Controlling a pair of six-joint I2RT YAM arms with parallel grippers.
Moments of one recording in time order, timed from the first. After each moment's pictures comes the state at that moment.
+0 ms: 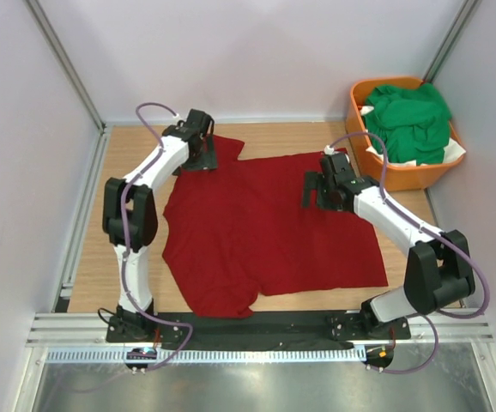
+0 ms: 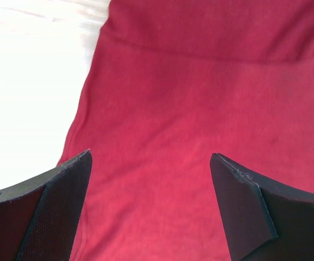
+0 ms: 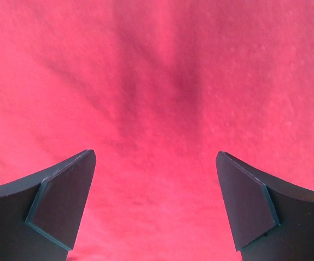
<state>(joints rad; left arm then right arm) -0.33 2.09 1.83 -0.84 -0.30 -0.46 0.36 1.44 1.03 -0.54 0.13 0.40</state>
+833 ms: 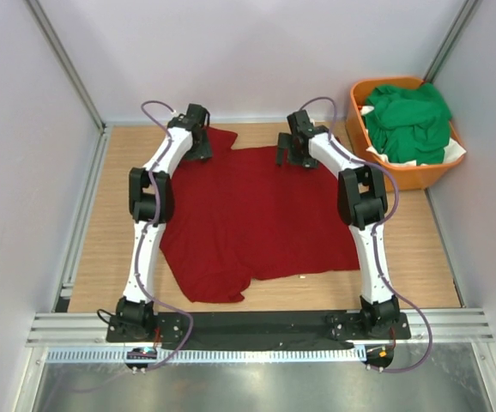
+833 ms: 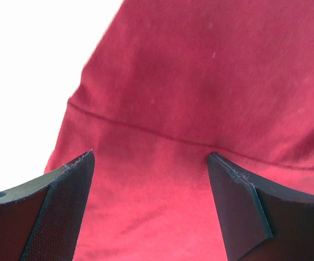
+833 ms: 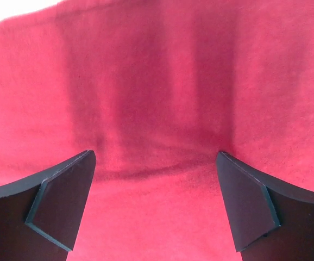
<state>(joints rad) -0.23 2.55 2.34 -0.93 -0.33 -0.46 0.32 2.37 1.99 -0.66 0.13 0.39</state>
